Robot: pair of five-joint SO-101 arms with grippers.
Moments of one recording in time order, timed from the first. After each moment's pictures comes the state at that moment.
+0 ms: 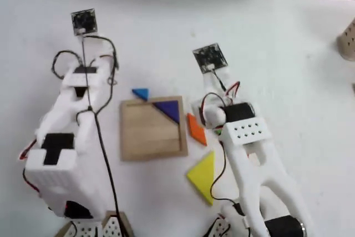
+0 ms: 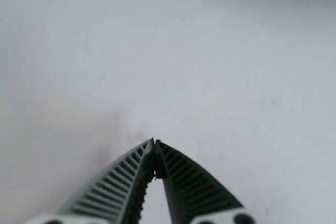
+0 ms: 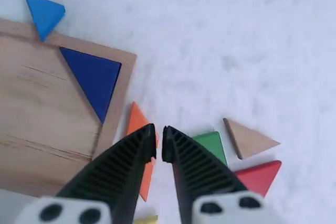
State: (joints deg) left arm -5.5 17.7 18.8 18.9 12.2; right arm -18.0 -27.2 44.8 50.1 8.5
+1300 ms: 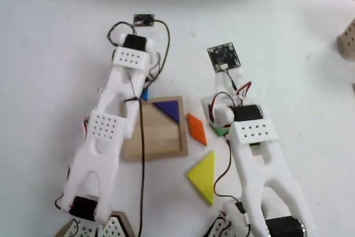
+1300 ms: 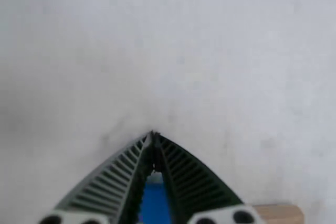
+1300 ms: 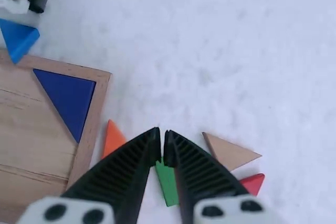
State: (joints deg) left arm 8.5 74.0 -77.9 95.7 15.6; right arm -13.6 -27.2 46.5 44.1 10.5
